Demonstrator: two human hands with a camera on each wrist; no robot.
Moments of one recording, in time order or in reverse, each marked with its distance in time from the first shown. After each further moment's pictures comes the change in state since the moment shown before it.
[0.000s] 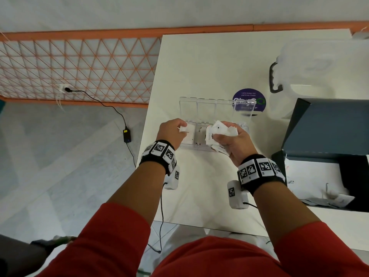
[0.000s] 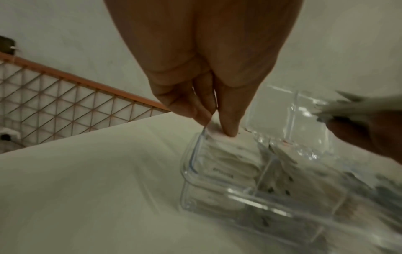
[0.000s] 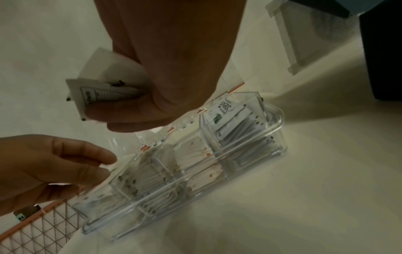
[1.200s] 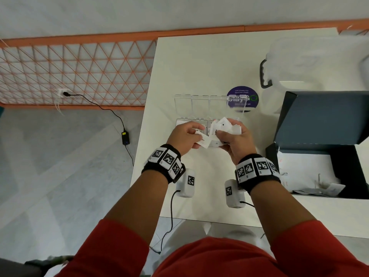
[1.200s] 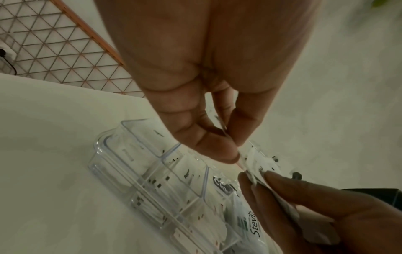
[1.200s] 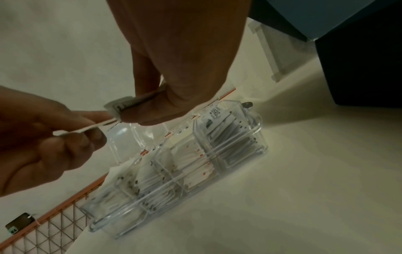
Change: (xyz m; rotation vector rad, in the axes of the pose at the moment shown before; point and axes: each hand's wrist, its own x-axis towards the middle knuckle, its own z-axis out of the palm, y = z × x) left_hand -0.048 0.042 0.013 -0.528 -0.239 -0.038; right_hand -0.010 0.009 -0.018 0.066 0.115 -0.050
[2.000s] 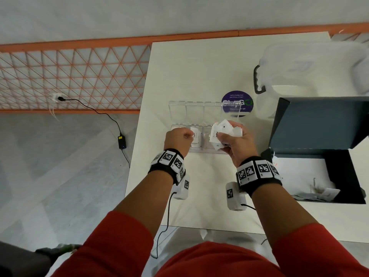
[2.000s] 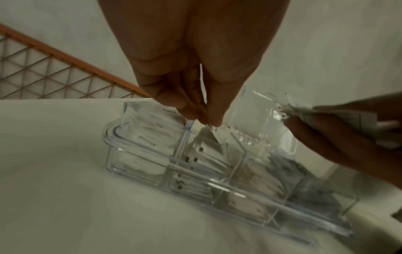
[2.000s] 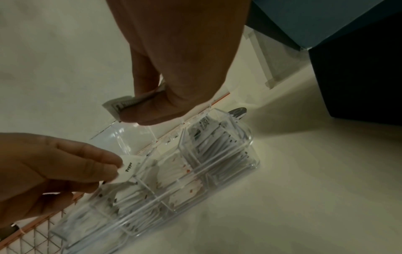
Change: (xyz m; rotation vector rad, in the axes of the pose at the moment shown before) left_hand 0.027 -0.011 0.010 0.431 0.271 0.048; right_hand 0.008 -0.013 -0.011 -0.038 0.026 -0.021
